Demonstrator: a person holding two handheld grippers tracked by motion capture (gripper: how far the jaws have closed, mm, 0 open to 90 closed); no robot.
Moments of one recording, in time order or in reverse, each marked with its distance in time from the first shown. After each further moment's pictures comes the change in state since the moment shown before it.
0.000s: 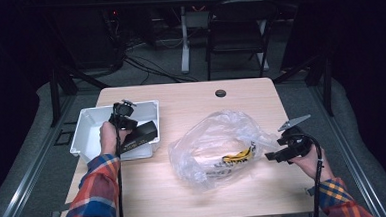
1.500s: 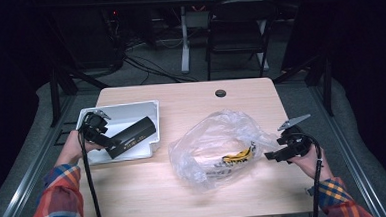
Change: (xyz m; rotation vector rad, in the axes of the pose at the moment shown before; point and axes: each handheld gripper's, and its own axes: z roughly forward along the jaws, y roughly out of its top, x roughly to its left) left arm 0.050 -0.055 -0.056 0.037 -0.145 0.194; right arm -0.001 0.002 0.000 0.001 0.012 -0.001
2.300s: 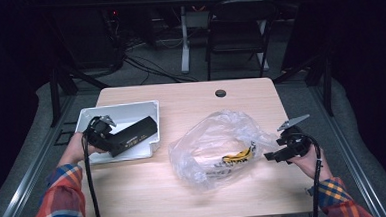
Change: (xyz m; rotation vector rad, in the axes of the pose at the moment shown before) left arm -0.007 -0.010 0.019 0.065 -0.072 0.139; right arm 0.000 0.000 0.002 0.005 0.005 0.006
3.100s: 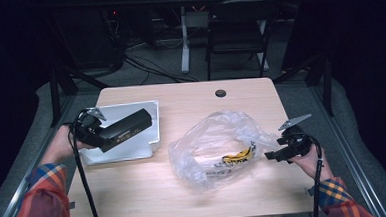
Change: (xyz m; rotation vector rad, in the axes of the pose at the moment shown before) left arm -0.011 0.004 -0.057 -0.025 0.047 0.025; right arm -0.002 0.000 -0.003 -0.005 0.004 0.011
